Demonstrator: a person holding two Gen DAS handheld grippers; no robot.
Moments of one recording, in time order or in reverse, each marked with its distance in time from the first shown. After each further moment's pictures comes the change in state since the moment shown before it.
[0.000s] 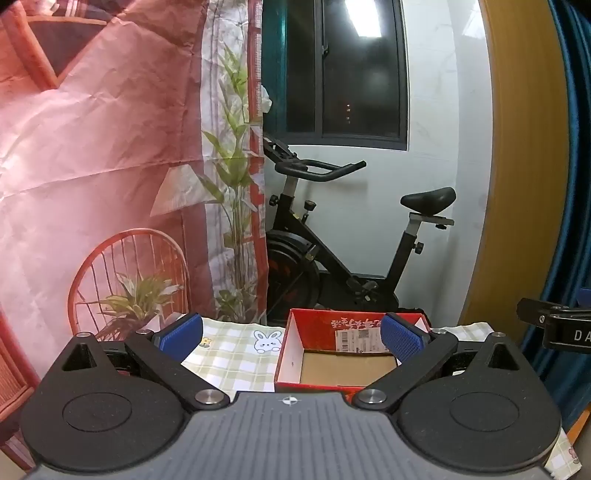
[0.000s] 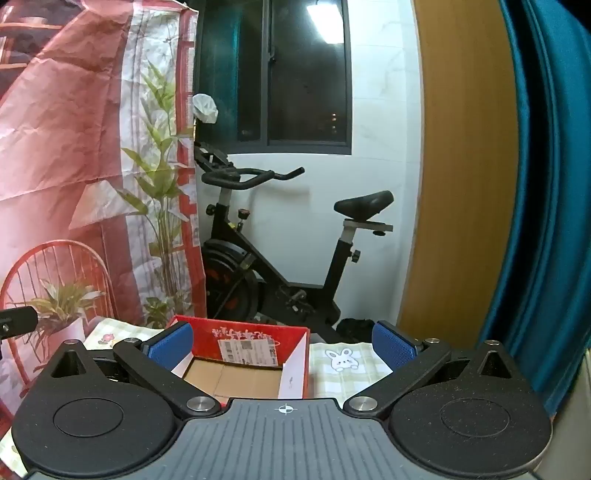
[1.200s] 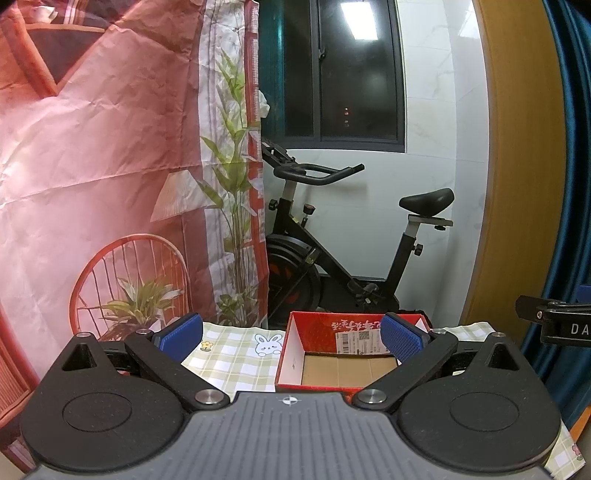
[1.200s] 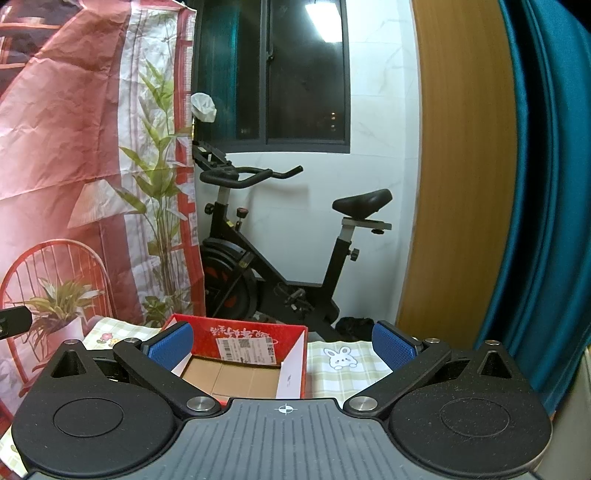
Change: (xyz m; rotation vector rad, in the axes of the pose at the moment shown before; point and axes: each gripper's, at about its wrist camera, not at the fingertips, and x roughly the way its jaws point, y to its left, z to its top) left arm -0.003 0.003 0.002 0.010 -0.025 0.009; right arm 0.003 -0.002 0.002 0.000 0.010 -0.003
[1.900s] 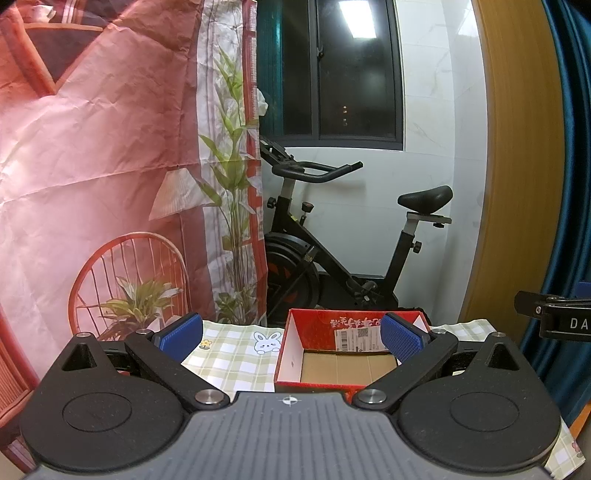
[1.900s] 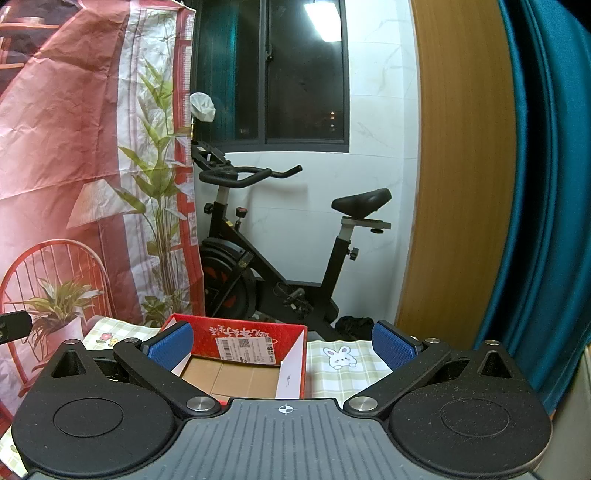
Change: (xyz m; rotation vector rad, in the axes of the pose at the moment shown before) left arm 0.000 -0.003 -0.002 0.002 -0.001 0.000; right arm 0.000 0.000 0.000 0.000 -0.001 0.000
